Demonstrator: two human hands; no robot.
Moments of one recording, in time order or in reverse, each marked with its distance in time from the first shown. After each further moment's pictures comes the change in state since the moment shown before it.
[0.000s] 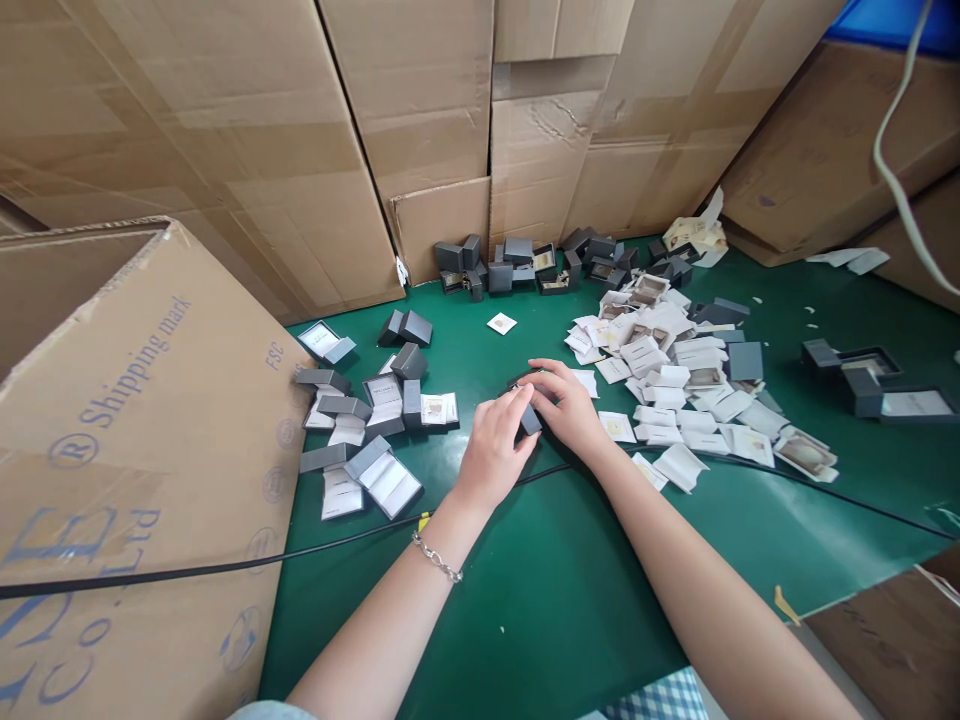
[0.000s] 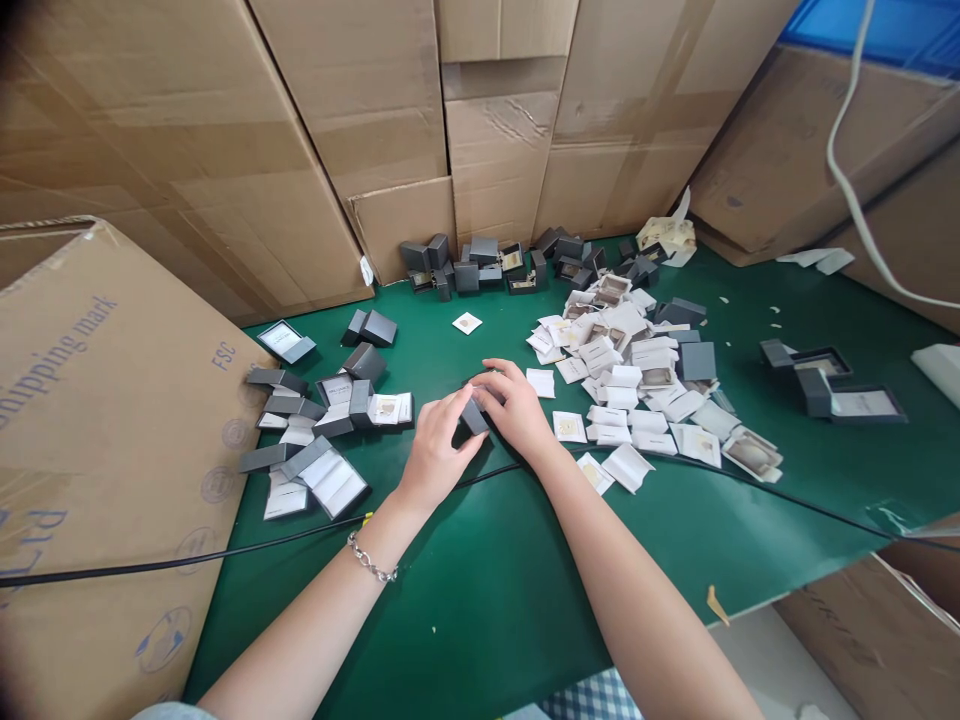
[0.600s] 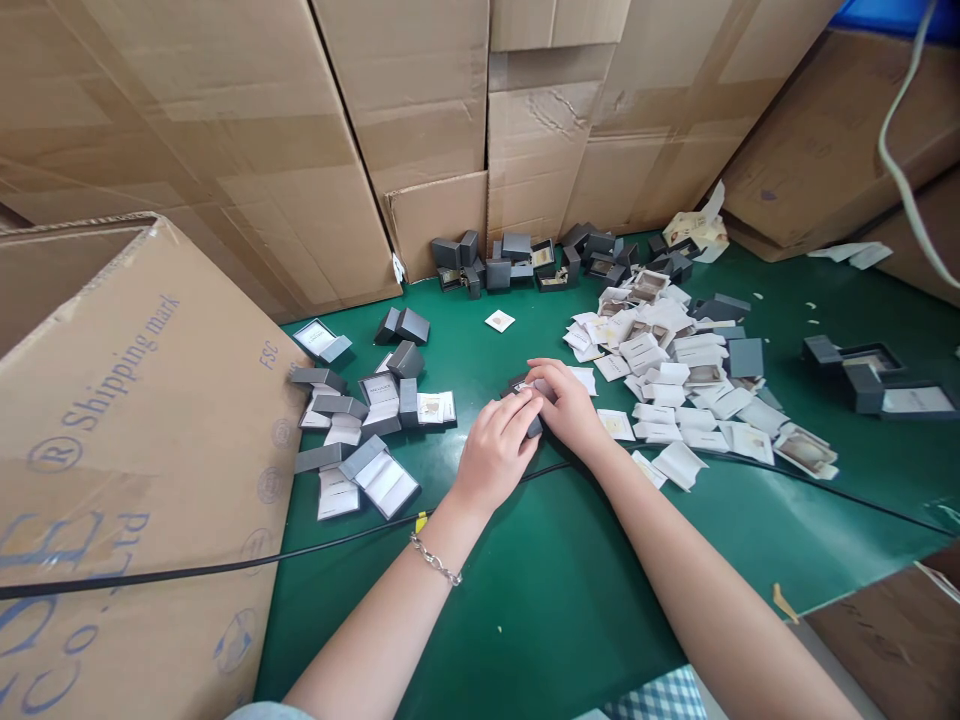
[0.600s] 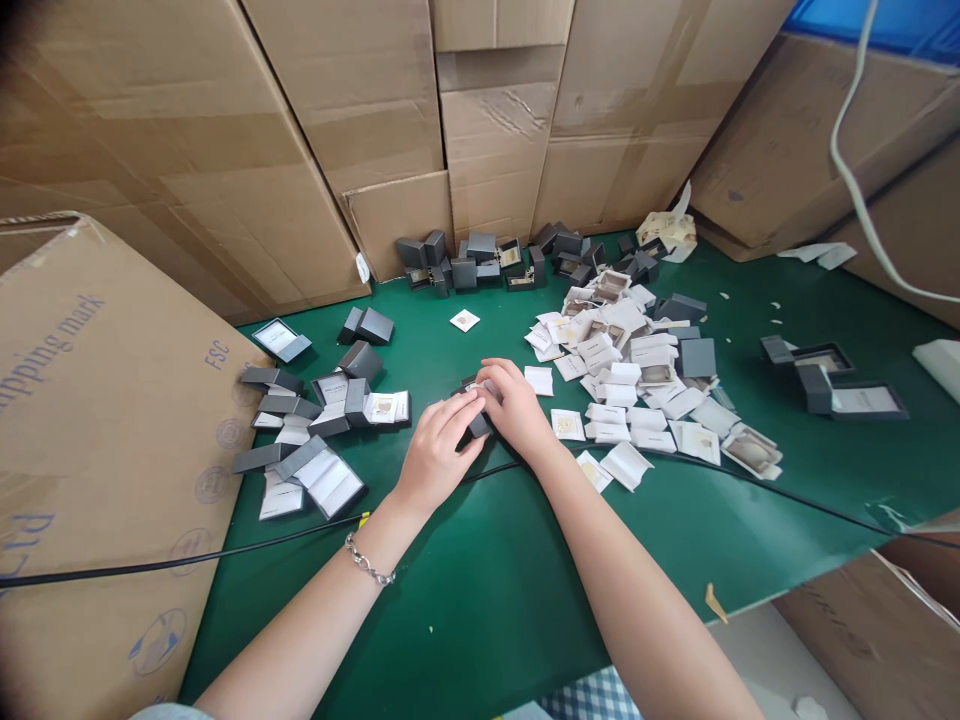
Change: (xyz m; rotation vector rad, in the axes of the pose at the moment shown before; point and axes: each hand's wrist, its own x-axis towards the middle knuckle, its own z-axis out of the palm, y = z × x) left_hand 0.002 0.004 -0.002 0.093 0.016 0.134; right_hand 0.000 0.006 -0.001 -0.020 0.008 -0.052
